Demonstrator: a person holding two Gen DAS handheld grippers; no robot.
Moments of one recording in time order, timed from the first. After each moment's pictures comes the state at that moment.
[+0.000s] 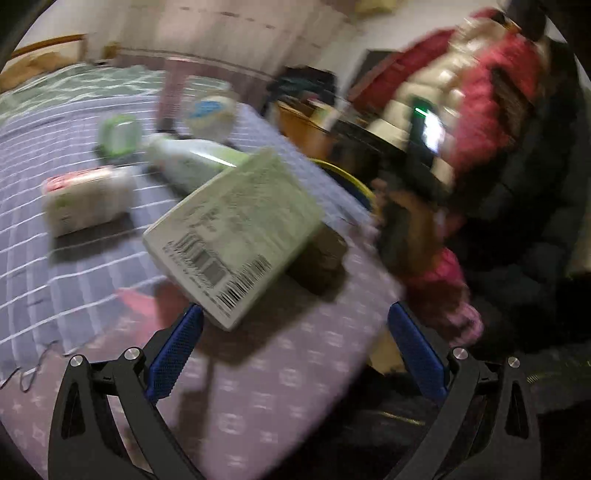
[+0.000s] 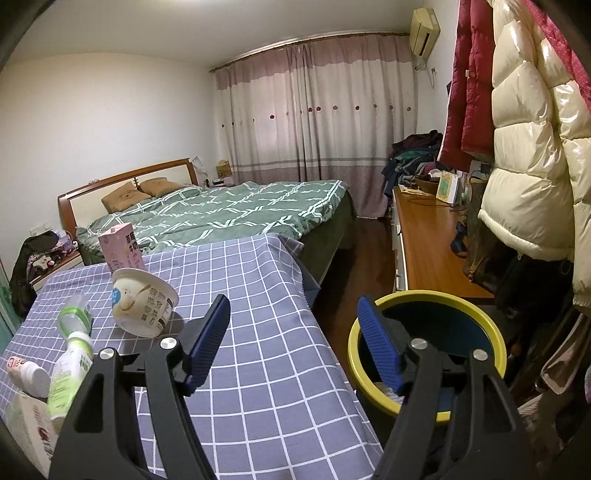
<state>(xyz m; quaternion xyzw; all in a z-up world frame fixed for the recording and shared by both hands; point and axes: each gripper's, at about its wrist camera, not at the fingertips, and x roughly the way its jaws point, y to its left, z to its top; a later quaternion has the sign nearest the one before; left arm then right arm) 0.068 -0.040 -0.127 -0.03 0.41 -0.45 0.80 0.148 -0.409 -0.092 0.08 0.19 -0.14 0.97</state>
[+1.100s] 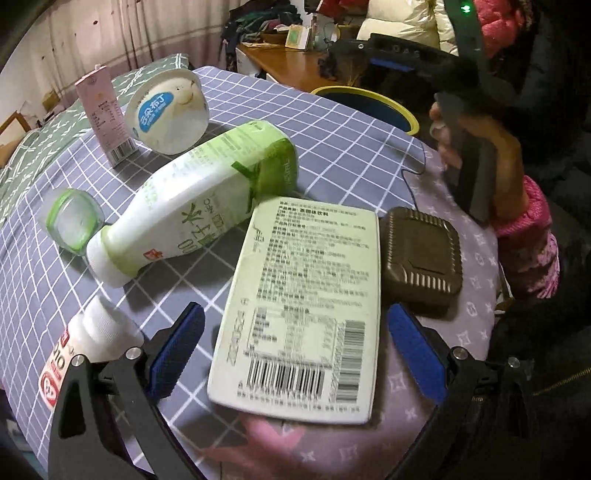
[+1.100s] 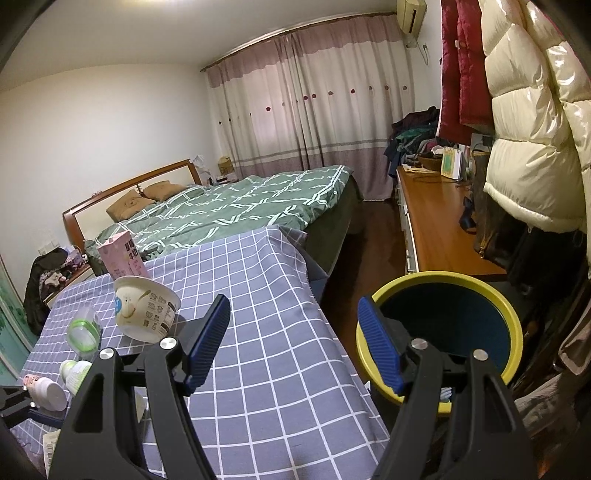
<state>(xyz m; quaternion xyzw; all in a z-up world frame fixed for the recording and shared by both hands) 0.160 -0.116 -0.143 0.23 0.44 -0.43 0.75 0.154 -0.424 -0.099 0.14 0.20 -0.12 0.96</state>
